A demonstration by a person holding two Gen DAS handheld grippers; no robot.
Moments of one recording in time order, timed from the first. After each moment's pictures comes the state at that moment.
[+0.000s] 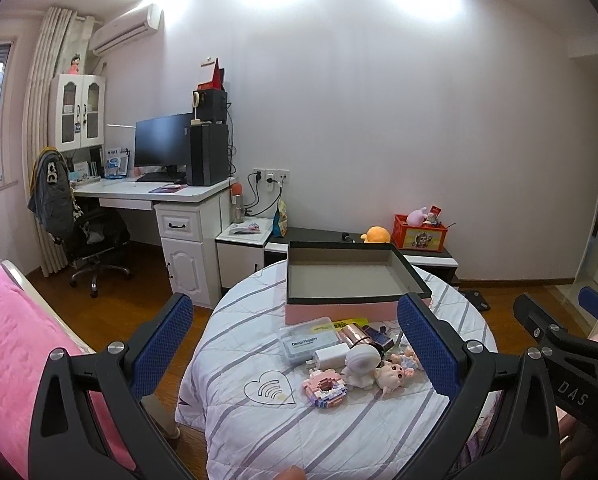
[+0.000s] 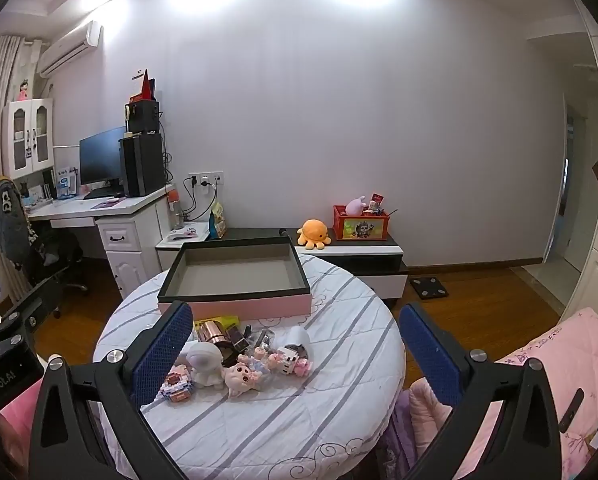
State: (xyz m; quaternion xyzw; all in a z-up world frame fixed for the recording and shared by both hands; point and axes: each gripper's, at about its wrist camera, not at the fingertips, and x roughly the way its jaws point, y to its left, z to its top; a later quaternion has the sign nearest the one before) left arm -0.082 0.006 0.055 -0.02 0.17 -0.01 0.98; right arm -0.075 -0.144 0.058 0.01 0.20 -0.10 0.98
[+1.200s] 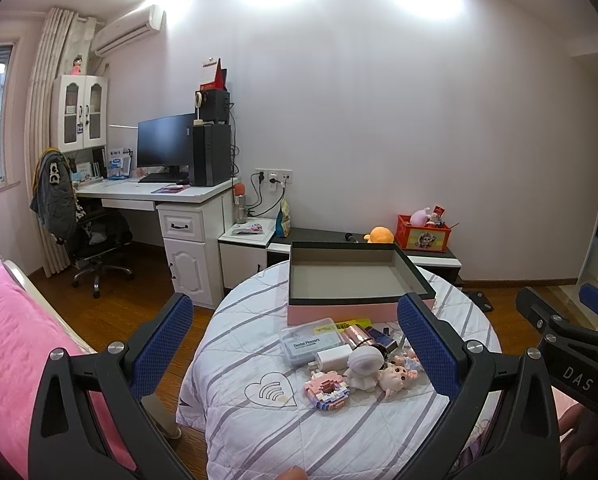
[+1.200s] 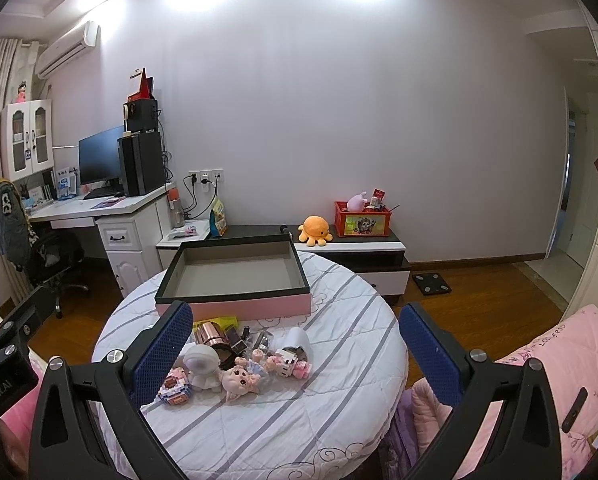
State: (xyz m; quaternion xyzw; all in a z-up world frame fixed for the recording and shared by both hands) left arm -0.085 0.007 0.056 -0.02 0.17 -0.01 0.98; right arm -0.069 -0.148 0.054 0.00 0.19 -0.10 0.98
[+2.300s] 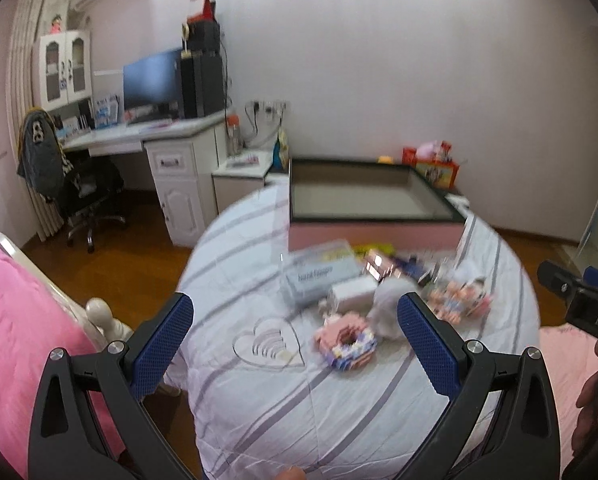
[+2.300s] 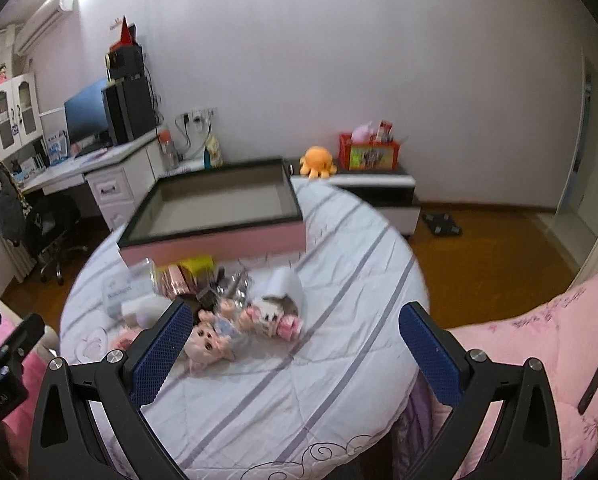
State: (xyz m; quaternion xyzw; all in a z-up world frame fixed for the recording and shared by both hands) left arm -0.009 0.006 -0.041 -0.01 0.30 -0.01 0.95; right arm 0.004 -0.190 -0.025 0.05 0.33 -0.08 0.94
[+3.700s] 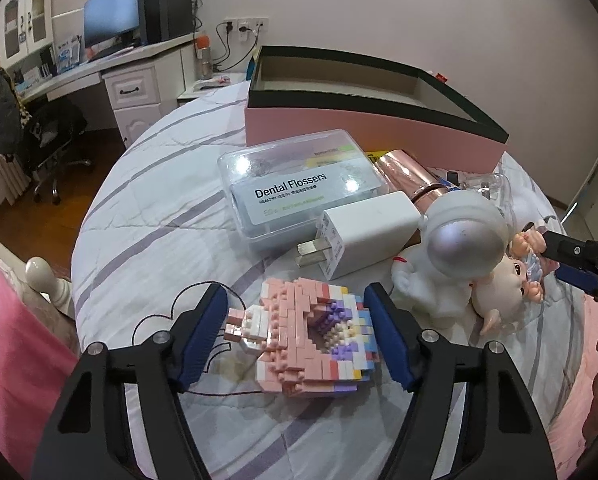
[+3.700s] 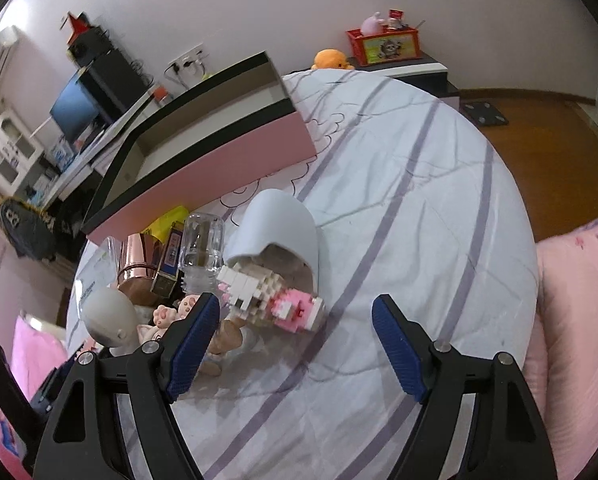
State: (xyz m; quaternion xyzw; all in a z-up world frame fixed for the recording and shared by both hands) left arm 0.084 -0.016 -0.143 -0.01 0.42 -0.05 0.91; right arm 0.086 -0.236 -0.119 0.20 0.45 -0.02 0.87
